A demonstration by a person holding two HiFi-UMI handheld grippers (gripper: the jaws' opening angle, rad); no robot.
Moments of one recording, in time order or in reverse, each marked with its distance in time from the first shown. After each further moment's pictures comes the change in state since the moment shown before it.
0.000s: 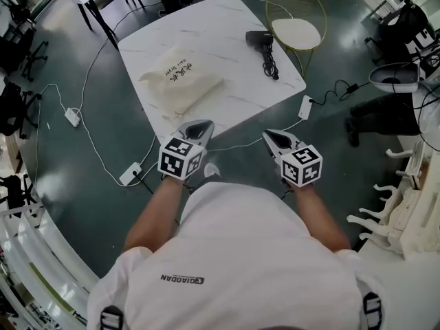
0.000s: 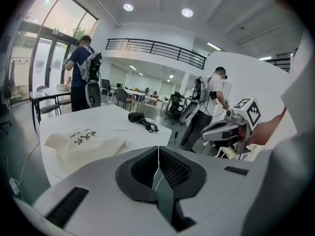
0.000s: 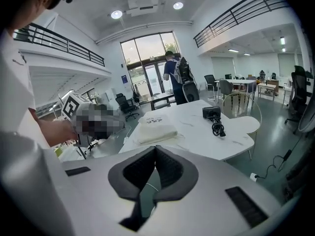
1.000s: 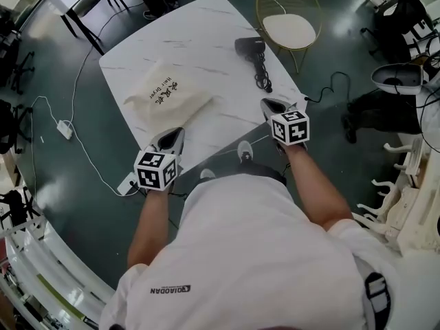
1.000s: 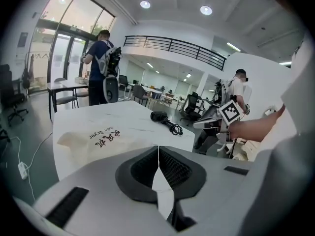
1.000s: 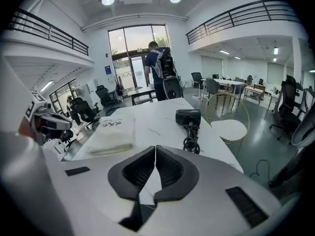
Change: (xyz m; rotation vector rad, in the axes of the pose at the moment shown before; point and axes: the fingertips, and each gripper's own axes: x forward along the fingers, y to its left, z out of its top) left arm 0.032 0.107 0.014 -0.136 0.029 0.153; right arm 0.119 -0.176 0.052 0.002 0.086 -0.181
